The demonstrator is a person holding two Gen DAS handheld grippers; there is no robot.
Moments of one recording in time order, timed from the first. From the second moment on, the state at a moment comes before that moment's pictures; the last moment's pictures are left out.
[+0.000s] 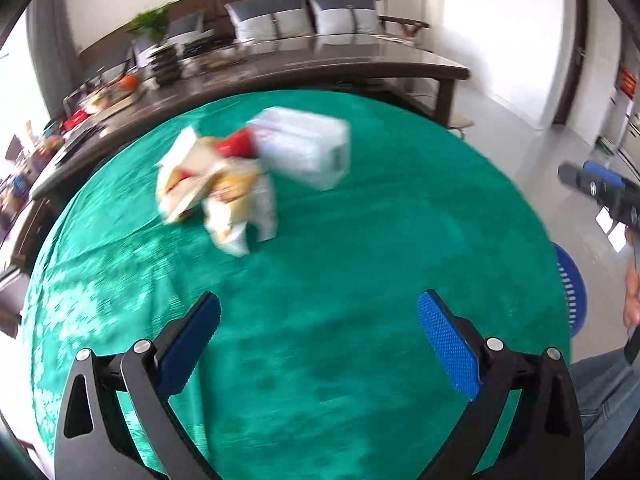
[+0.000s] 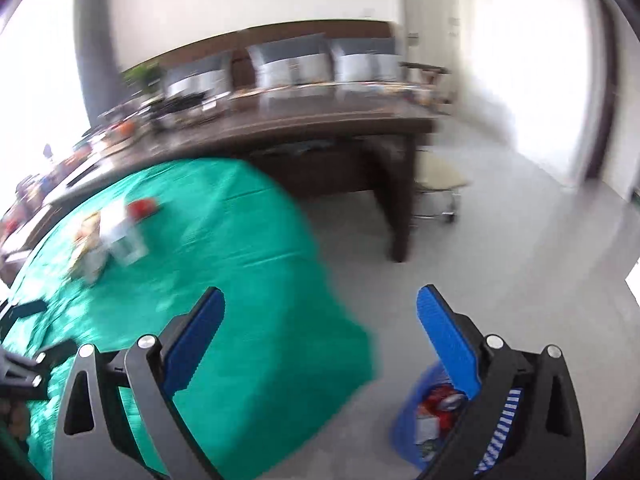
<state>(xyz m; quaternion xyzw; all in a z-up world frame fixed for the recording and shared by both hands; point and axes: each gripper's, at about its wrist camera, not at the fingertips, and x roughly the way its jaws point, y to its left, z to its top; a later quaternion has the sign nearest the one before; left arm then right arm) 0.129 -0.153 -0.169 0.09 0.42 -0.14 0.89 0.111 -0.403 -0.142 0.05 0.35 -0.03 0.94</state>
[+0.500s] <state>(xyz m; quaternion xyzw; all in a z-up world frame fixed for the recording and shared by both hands) 0.146 -0.084 -0.193 0.04 0.45 -0.11 0.88 0.146 -0.247 -0.186 -0.07 0.43 0.12 0.89</state>
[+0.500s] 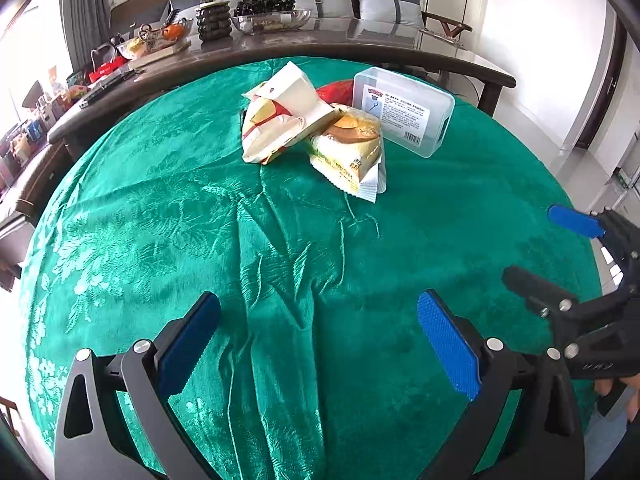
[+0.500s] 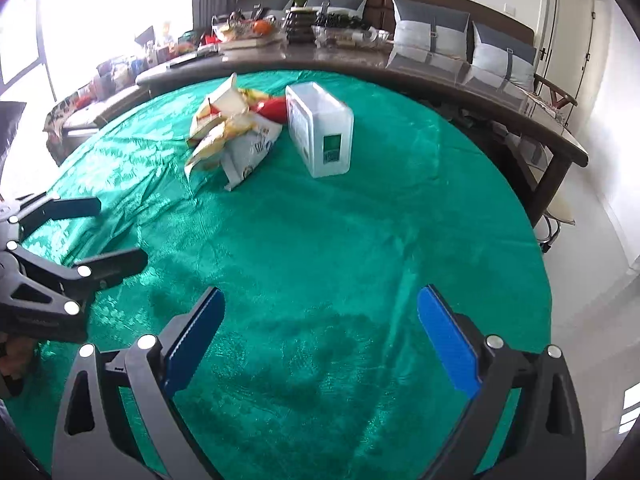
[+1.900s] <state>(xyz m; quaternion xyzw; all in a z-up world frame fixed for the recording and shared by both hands) 0.162 -0.083 -0.193 0.07 0.45 -0.14 0.88 0.148 -0.255 -0.197 -0.04 0.46 0.10 0.88</state>
